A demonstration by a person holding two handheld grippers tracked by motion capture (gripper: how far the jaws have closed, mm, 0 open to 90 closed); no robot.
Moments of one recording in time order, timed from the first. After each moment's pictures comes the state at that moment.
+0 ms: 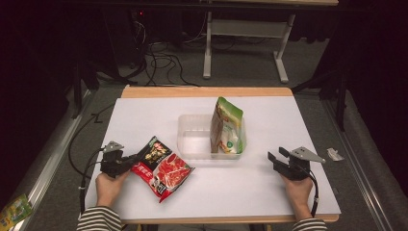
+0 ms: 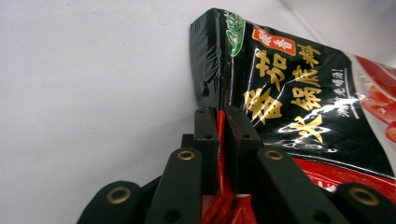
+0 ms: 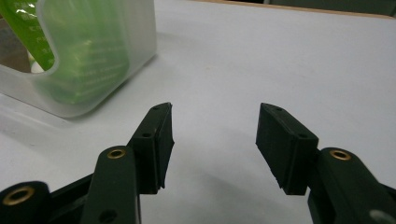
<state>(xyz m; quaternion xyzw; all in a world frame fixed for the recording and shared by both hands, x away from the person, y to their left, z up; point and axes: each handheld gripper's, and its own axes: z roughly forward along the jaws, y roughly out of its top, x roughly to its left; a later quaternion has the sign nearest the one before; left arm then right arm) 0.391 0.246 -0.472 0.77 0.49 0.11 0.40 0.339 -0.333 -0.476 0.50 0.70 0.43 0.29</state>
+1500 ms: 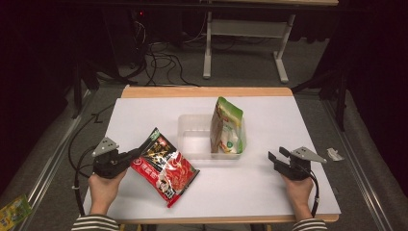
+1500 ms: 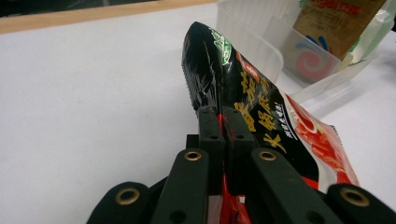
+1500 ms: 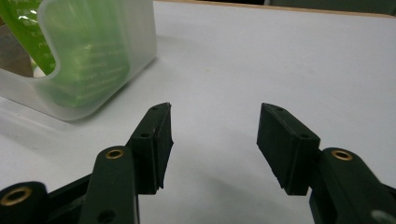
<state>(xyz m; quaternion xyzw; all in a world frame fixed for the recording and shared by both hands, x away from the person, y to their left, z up) 0.352 0.228 -0.400 0.77 0.42 0.16 0.46 0.339 -0.335 -0.476 0.50 0.69 0.43 0.28</state>
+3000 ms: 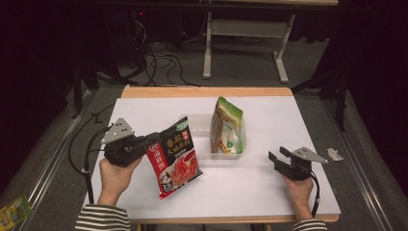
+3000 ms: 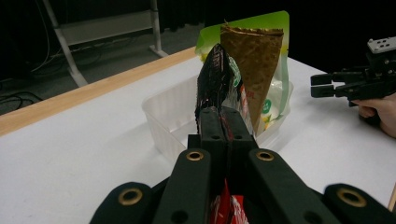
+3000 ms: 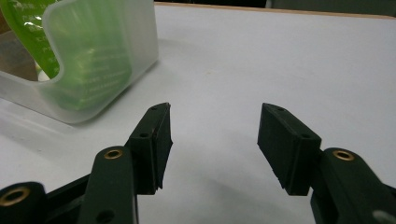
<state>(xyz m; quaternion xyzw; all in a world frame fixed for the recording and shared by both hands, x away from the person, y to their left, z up) 0.347 0.170 -0.316 0.78 0.32 0.17 0.51 0.338 -0.336 -0.476 0.51 0.69 0.44 0.28</state>
